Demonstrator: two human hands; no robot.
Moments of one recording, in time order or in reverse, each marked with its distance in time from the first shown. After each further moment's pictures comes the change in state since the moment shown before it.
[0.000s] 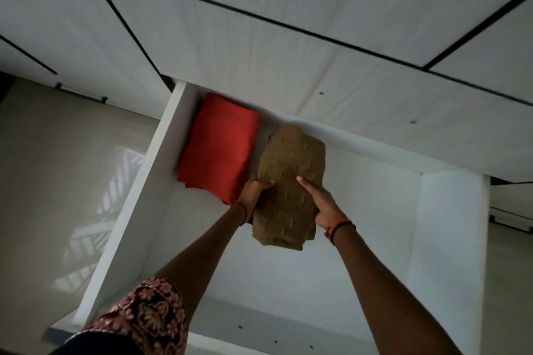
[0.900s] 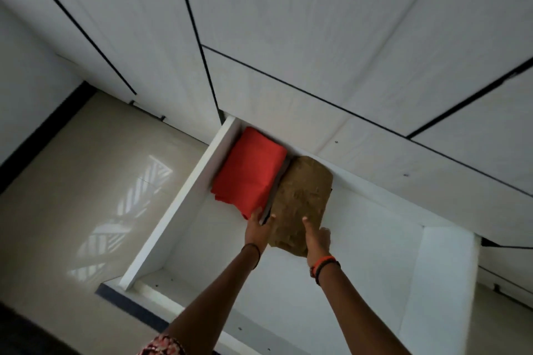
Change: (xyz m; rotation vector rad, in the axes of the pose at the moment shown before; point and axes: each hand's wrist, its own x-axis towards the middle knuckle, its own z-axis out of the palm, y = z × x) left_hand -0.087 -0.025 0.005 0.033 0.348 0.222; right_hand -0.054 0.015 0.043 -0.205 0.396 0.003
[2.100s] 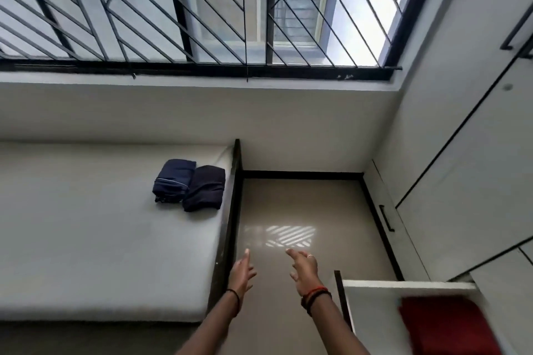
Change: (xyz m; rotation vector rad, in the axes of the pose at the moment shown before) left_hand -0.432 -0.189 -0.362 -1.031 0.788 -0.022; right_hand -0.532 0.179 0.121 -0.646 -1.004 -0.452
